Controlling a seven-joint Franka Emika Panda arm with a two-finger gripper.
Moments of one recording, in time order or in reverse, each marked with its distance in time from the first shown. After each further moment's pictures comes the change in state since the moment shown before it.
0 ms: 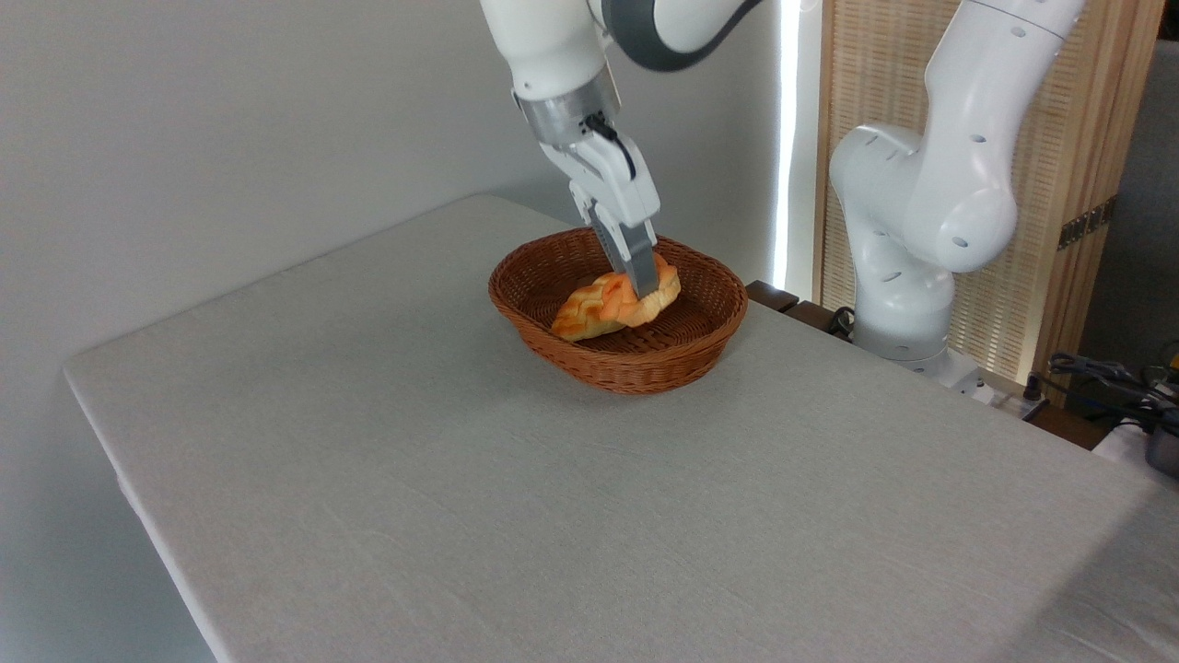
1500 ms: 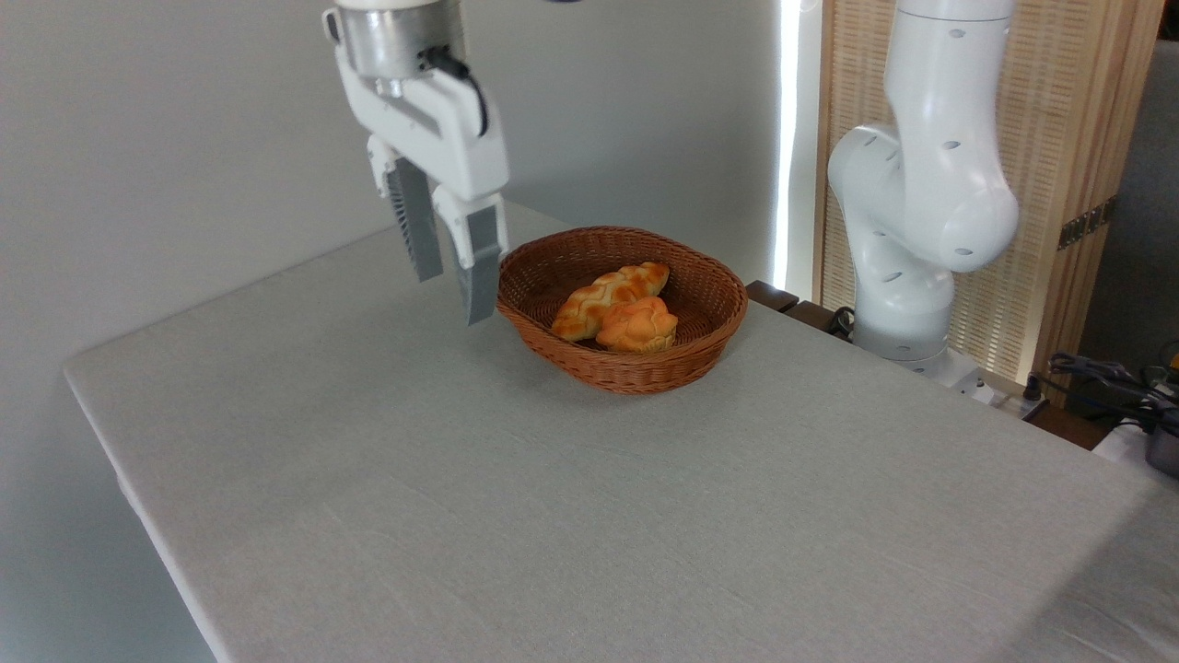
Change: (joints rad) arm 0.028 0.418 0.168 0.633 0.000 0.040 0.005
